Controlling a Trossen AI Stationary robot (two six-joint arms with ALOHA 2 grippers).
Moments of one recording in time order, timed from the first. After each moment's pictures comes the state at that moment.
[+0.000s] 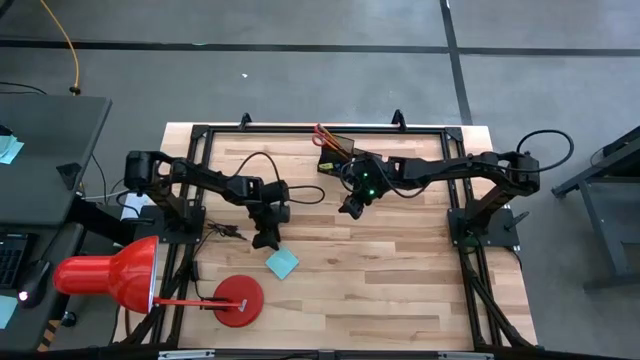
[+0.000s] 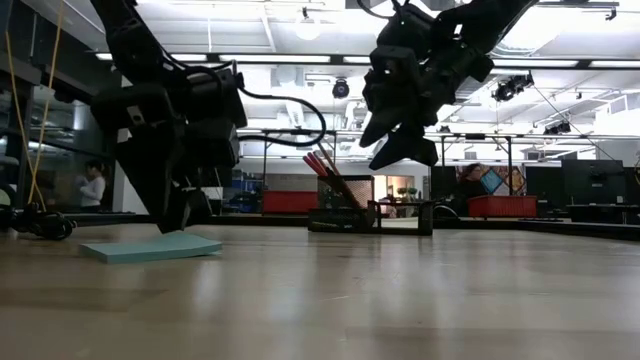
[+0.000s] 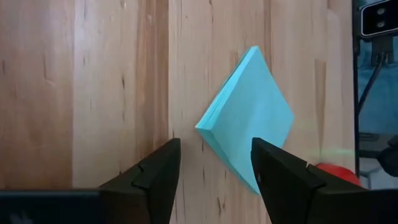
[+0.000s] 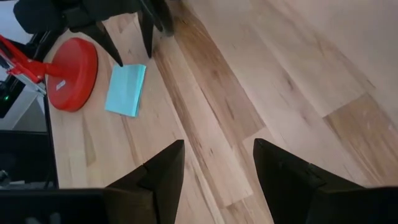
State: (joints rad) left arm 0.28 1.64 0.64 -0.22 0.68 -0.06; right arm -0.22 1.57 0.95 -0.22 -0.34 0.54
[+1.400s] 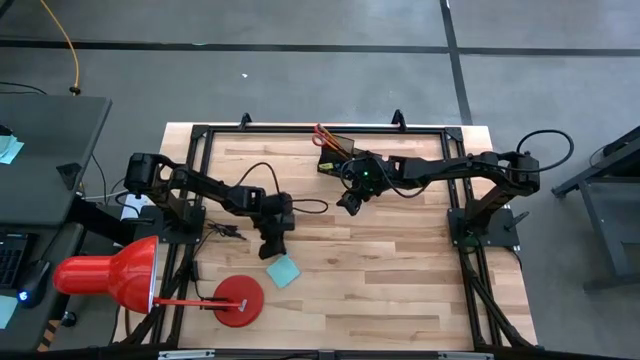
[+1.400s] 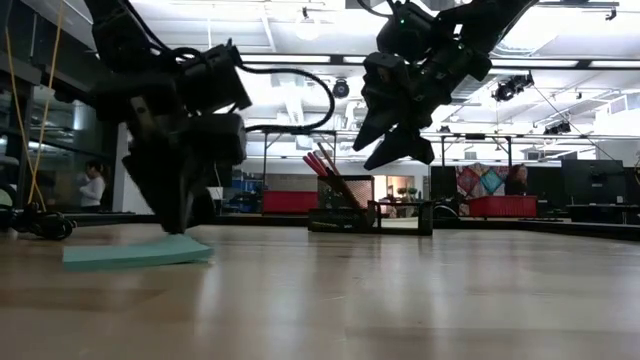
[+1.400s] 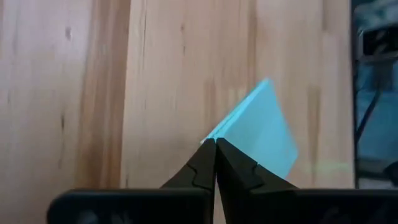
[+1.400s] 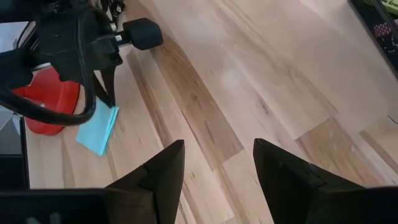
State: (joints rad) left arm 0.17 1.66 0.64 -0.06 0.59 -0.26; right arm -0.22 1.57 0.95 -0.18 -0.24 0.53
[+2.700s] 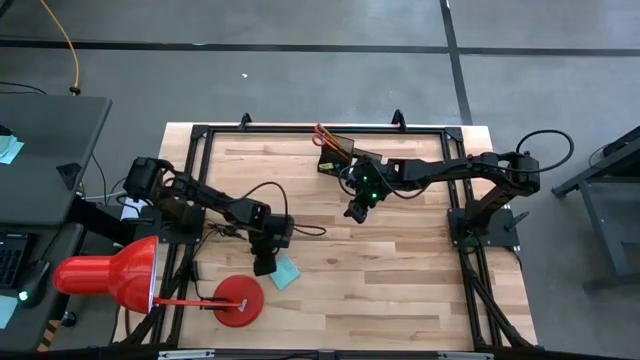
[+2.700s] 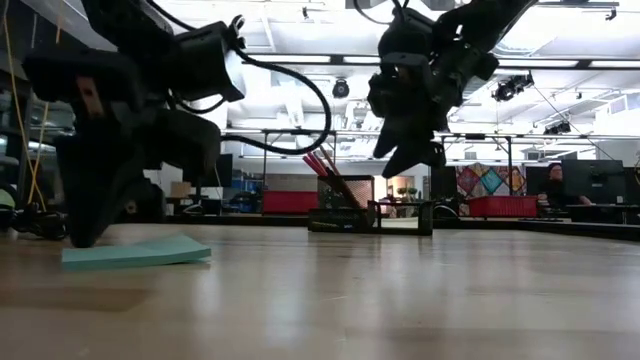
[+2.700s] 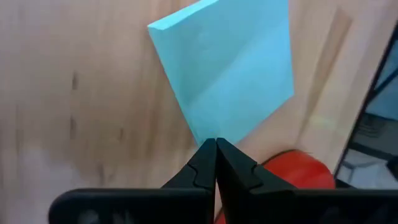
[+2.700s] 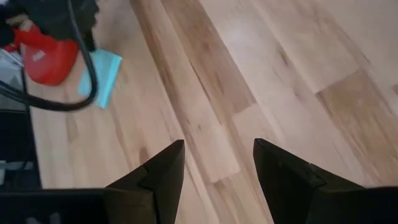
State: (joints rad) left arm -0.02 1.68 0.76 -0.40 0.53 -0.46; right arm -0.21 1.57 0.95 -0.30 -0.33 0.47
